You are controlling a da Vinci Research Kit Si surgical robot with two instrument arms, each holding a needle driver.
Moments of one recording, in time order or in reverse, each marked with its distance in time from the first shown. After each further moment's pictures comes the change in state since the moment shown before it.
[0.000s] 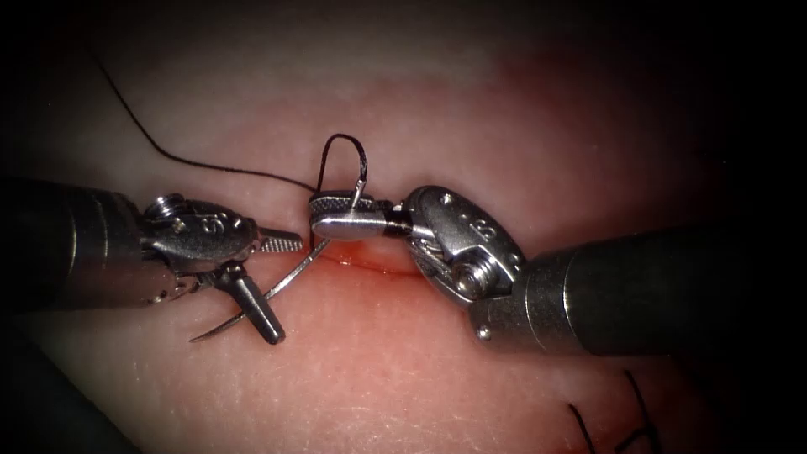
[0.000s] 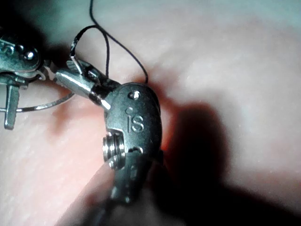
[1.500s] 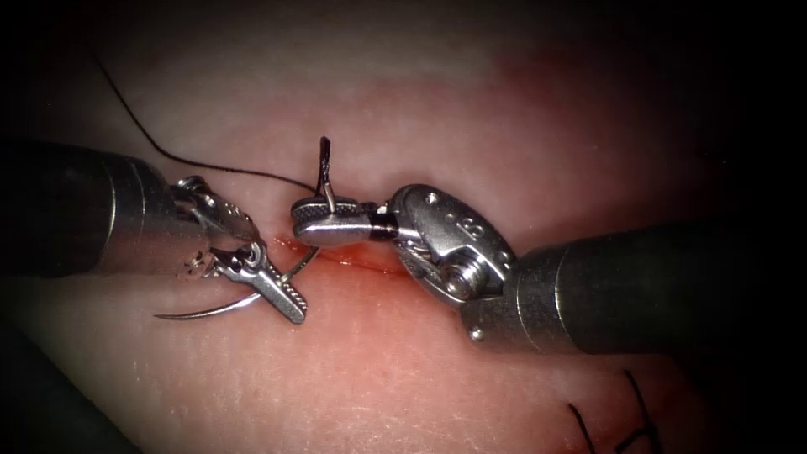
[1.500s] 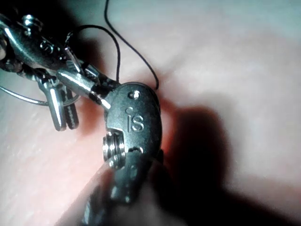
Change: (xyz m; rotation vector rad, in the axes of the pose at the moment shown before) right arm 0.000 0.000 0.000 0.000 0.000 0.000; left arm 0.000 -0.001 0.001 -0.092 -0.074 -0.329
